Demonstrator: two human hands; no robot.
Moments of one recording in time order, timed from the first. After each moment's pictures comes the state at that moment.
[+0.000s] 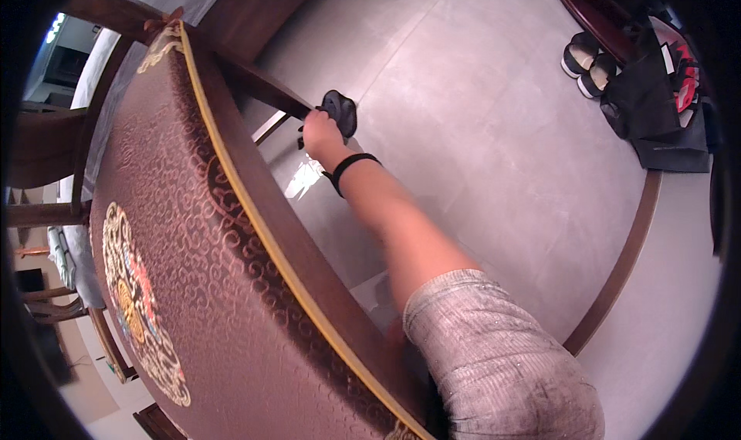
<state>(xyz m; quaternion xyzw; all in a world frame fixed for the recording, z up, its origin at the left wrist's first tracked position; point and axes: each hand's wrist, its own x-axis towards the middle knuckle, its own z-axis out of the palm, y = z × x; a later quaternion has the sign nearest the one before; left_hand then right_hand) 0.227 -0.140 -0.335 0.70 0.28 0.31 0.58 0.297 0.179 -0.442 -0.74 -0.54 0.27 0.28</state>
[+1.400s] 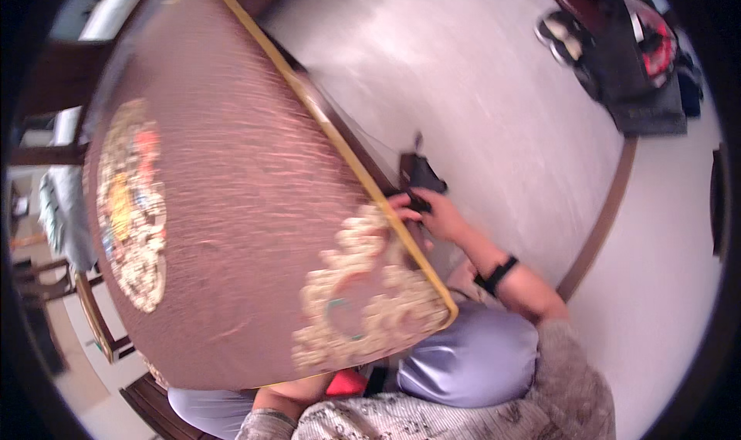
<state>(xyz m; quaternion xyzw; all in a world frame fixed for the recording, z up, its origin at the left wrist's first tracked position) 0.209 -0.171 -0.335 0.74 0.26 0.36 0.50 0.384 -0.213 -0.432 -0.65 -0.51 0.42 0.37</state>
